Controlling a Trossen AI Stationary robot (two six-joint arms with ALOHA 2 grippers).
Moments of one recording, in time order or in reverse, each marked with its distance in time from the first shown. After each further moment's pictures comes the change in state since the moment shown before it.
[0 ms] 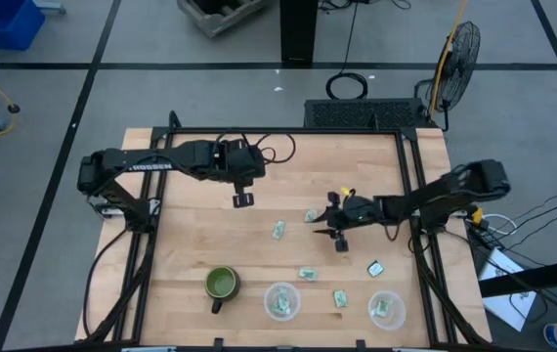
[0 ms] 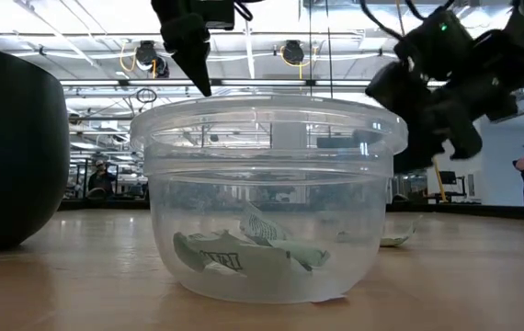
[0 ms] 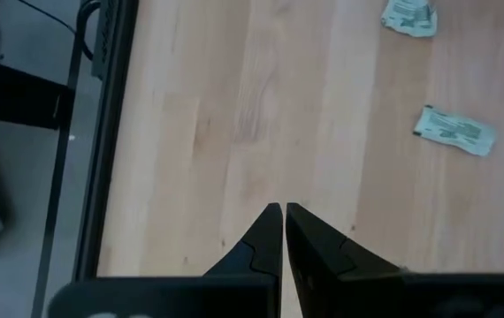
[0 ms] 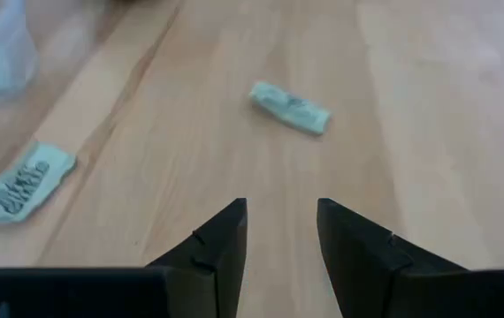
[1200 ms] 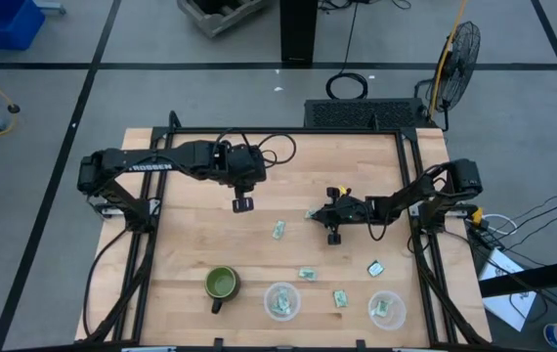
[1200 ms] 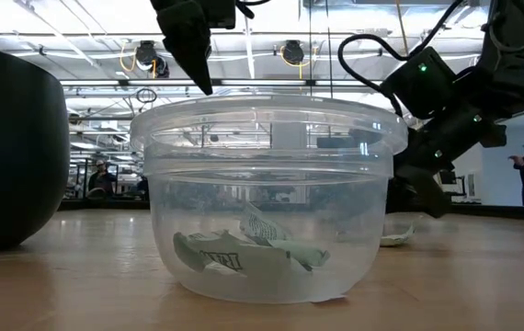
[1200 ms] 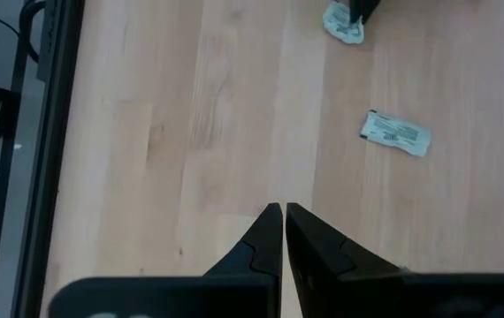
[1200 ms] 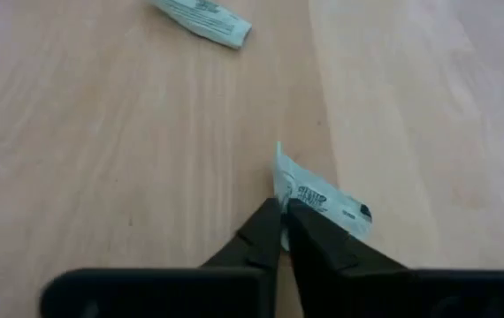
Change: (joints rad) left arm -0.002 0.000 0.000 0.002 0.122 -0.013; right arm -0.061 0.218 0.000 0.130 0.155 -0.091
